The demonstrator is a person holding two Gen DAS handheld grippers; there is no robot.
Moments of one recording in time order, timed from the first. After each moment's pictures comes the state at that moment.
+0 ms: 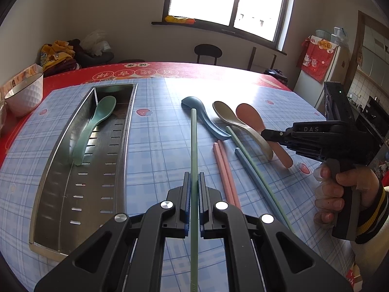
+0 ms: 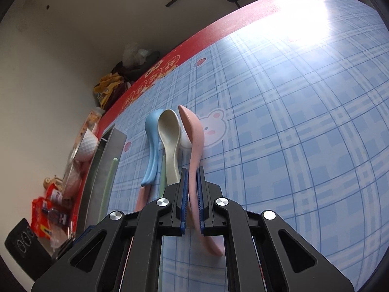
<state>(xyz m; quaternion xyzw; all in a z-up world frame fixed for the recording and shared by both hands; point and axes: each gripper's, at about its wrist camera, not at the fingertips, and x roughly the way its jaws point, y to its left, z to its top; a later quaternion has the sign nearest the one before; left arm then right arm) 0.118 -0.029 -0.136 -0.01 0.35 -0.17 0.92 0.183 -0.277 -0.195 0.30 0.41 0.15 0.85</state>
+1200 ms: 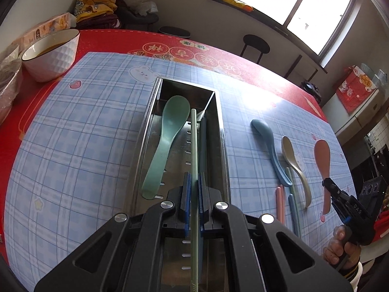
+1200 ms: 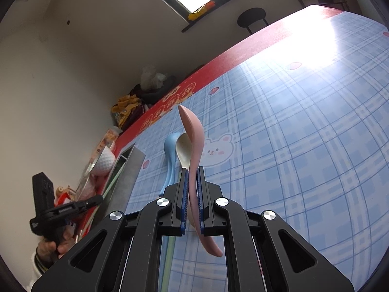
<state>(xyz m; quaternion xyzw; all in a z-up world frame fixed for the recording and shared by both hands) 0.215 0.069 -0.114 -0.12 0.46 -0.09 0.87 0.163 -0.297 -0.182 0.31 0.33 0.17 0.87</state>
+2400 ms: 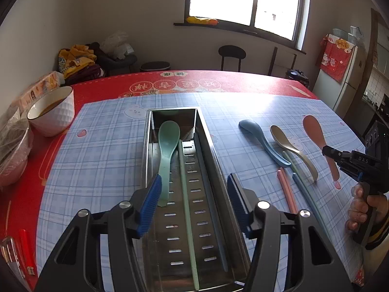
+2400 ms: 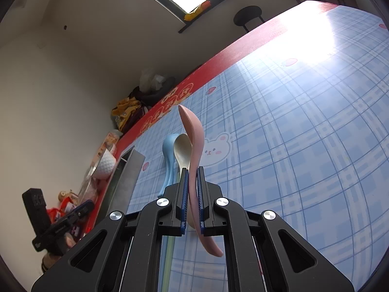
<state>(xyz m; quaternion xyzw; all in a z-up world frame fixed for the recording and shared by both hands) 0.164 0.056 -0.092 0.02 0.36 -0.11 0.93 0.159 -0.301 -0.185 0.33 0.33 0.17 0.87</state>
